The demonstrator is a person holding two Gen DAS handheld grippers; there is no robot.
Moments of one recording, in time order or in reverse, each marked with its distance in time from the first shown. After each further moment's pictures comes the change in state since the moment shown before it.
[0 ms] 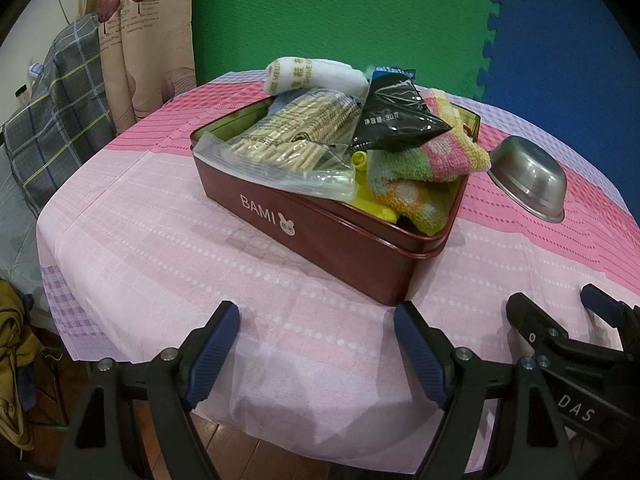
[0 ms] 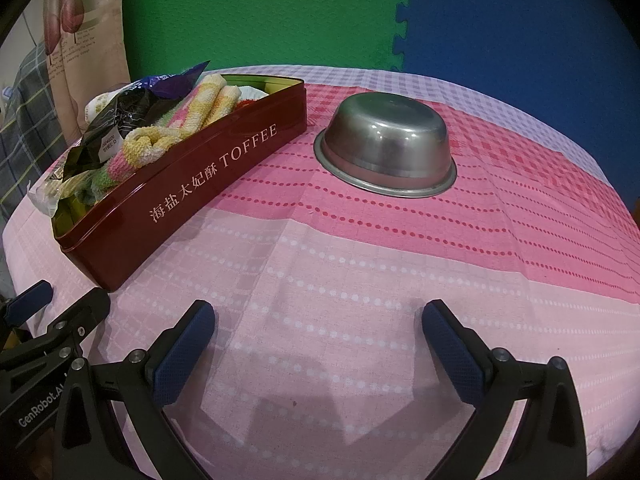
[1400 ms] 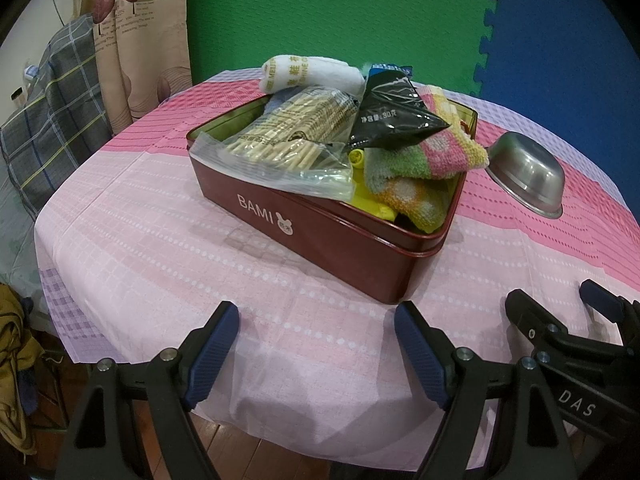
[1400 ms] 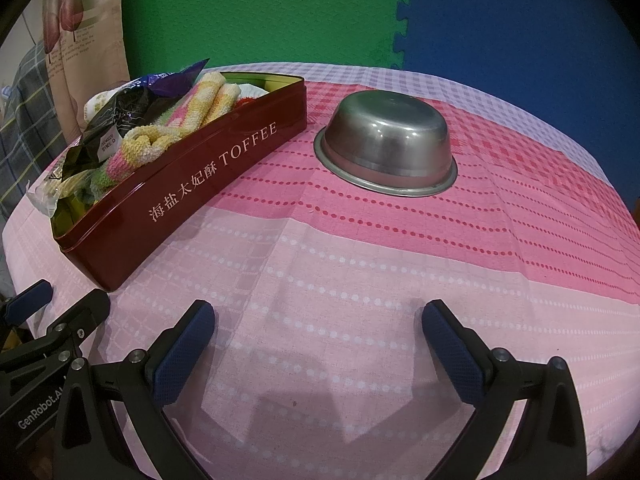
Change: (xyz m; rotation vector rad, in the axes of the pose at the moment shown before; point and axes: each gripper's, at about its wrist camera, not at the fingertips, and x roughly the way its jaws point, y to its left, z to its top) left arm -0.002 -0.002 -0.003 0.006 0.010 -0.002; right arm -0.001 0.001 -0.001 -0.005 0.011 0.001
